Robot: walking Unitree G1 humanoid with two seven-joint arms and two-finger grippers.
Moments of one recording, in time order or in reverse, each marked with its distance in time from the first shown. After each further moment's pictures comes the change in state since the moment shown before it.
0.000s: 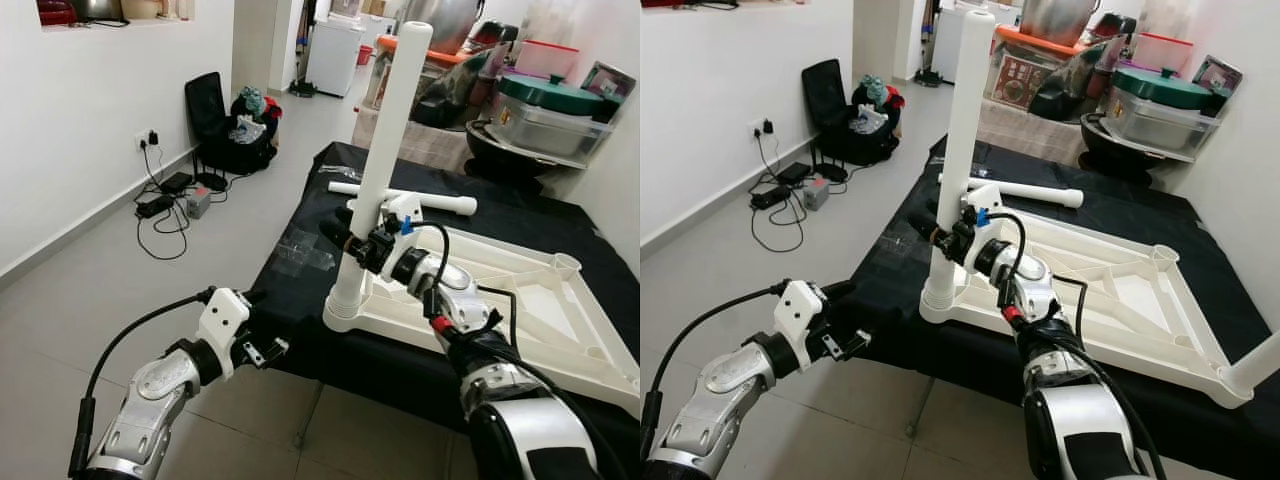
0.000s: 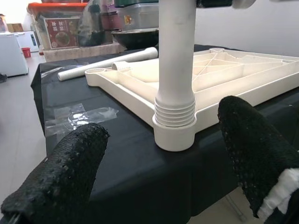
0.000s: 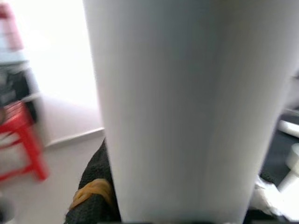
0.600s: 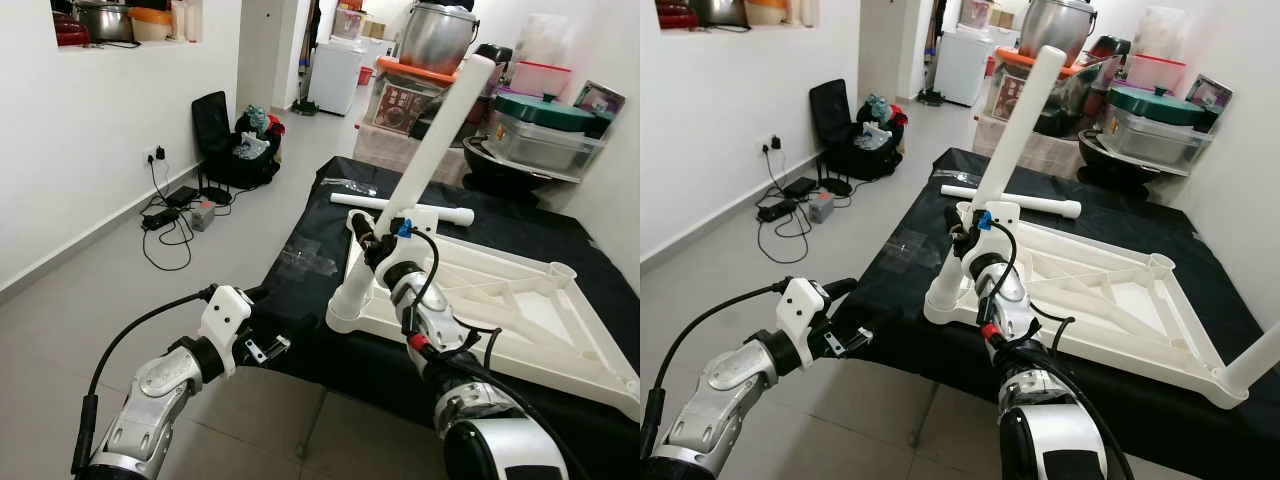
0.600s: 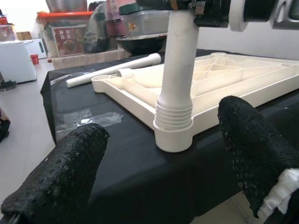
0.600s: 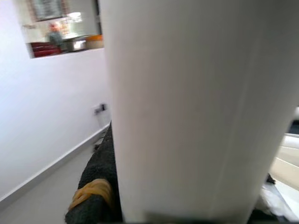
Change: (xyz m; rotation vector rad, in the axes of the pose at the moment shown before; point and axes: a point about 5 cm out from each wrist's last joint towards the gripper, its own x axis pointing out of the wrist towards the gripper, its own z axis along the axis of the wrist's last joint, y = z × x) left arm 0.003 0.001 -0.001 -0.005 0.006 0.000; right arm -0.006 0.000 -0.024 0.077 -0.045 -0.525
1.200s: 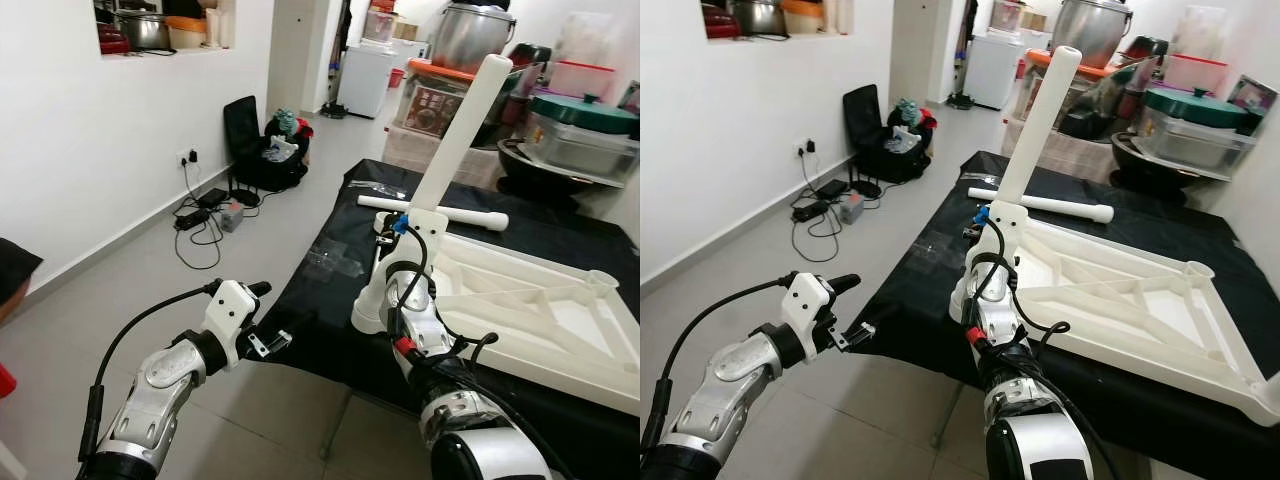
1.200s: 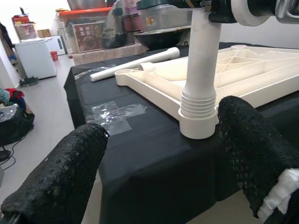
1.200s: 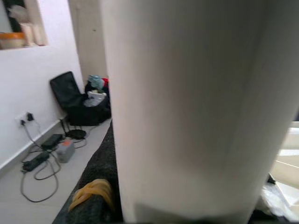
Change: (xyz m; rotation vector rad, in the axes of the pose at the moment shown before) left arm 0.009 0.002 0.004 0.019 -0.008 -0.006; right arm -0.003 -0.003 0.008 -0.096 -0.006 -0.427
